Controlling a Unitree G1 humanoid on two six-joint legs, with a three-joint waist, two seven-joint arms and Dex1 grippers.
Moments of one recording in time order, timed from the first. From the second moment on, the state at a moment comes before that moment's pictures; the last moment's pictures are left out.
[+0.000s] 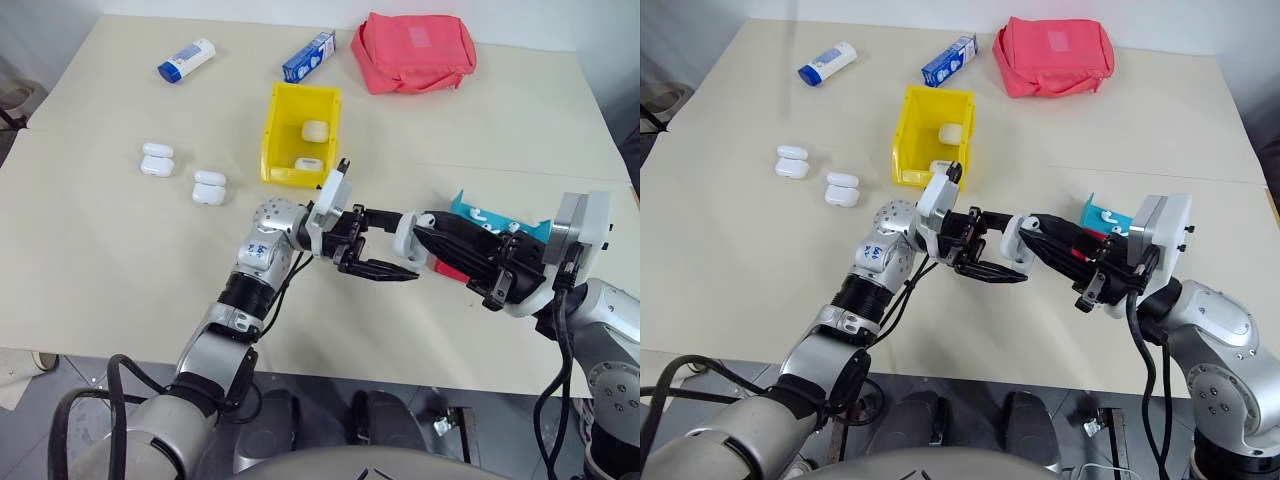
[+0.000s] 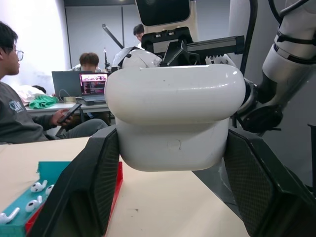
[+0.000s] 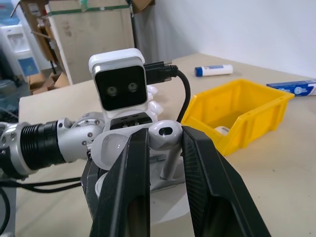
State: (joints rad) left arm -0.81 0.03 -0.16 0.54 -0.44 -0.02 -1.50; right arm -0.04 -0.58 -0.33 -0.72 0.86 0.61 0.71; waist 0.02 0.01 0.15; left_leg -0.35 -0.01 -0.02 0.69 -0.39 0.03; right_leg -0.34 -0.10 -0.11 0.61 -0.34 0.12
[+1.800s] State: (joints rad) left arm -0.83 0.05 -0.17 0.64 -0.42 -0.11 -1.50; right arm -0.19 -0.83 -0.18 -0.42 0.76 0.39 1.06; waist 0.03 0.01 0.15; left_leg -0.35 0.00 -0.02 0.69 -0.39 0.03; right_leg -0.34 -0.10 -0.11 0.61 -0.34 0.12
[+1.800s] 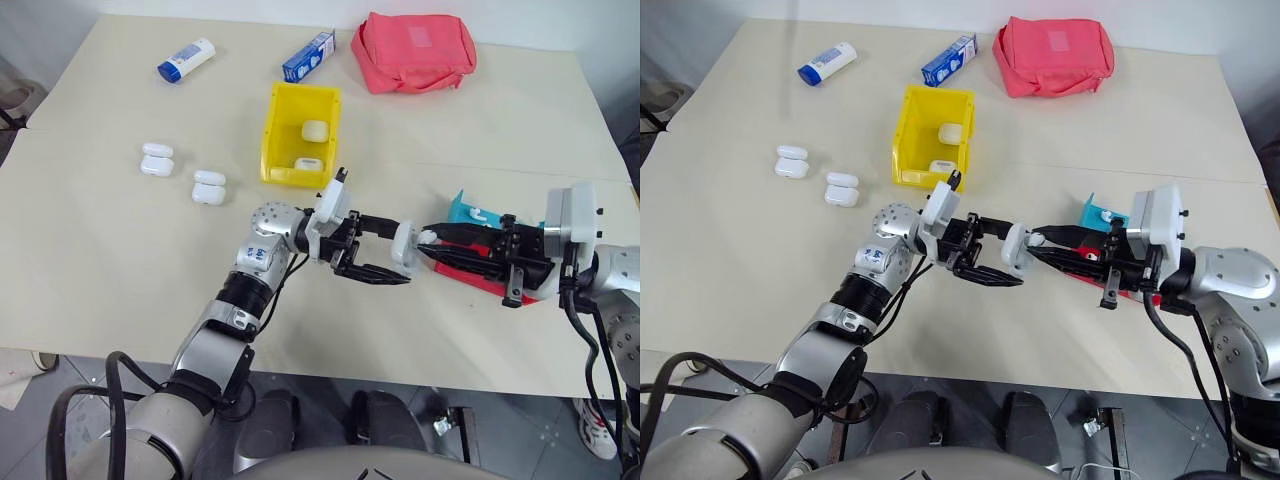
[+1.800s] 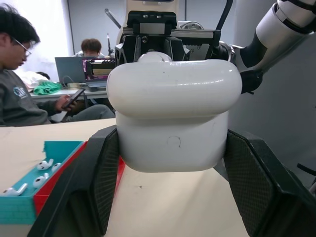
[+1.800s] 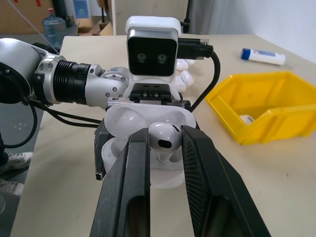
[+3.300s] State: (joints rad) left arm -0.83 0.08 -0.18 0.64 -0.43 -0.15 -1.50; right arm -0.26 -0.94 -0.17 -0.42 0.70 0.53 1.06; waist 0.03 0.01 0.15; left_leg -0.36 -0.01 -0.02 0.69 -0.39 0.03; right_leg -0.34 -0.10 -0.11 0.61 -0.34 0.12
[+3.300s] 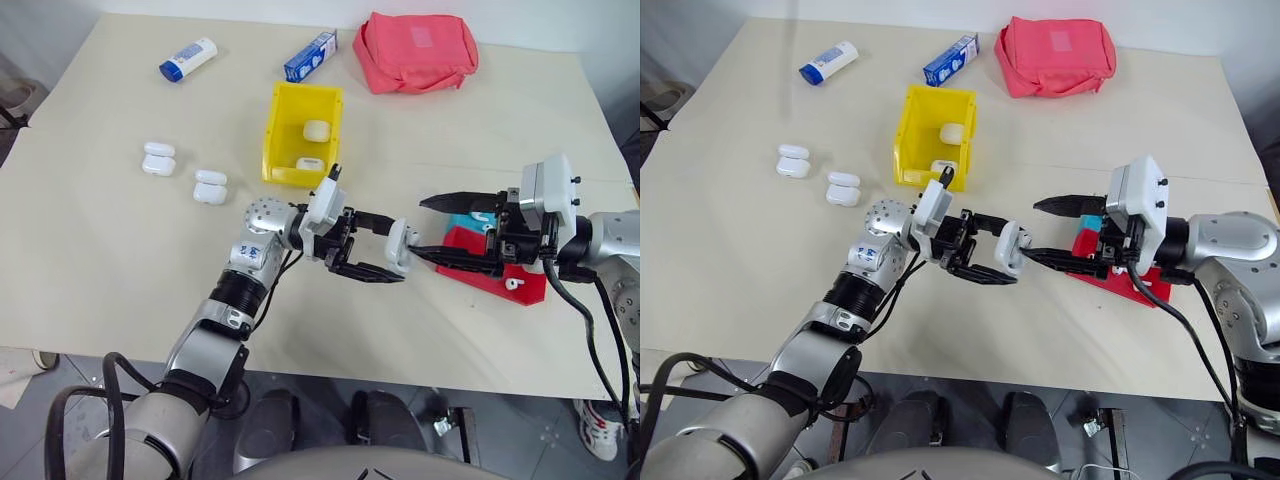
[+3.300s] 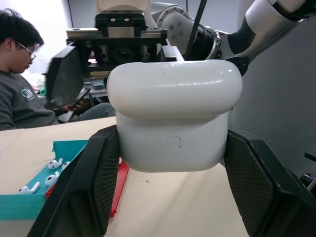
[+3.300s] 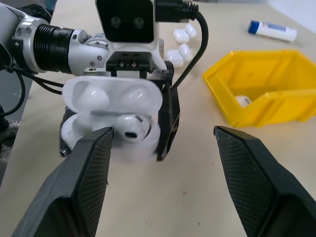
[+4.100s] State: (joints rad) left arm -0.93 0.05 -0.08 0.80 -0.43 -0.25 -1.50; right arm 0.63 -0.64 -1.11 -0.75 0.63 0.75 0.85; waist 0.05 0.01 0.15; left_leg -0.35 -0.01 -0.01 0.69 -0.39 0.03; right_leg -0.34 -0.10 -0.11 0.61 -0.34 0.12
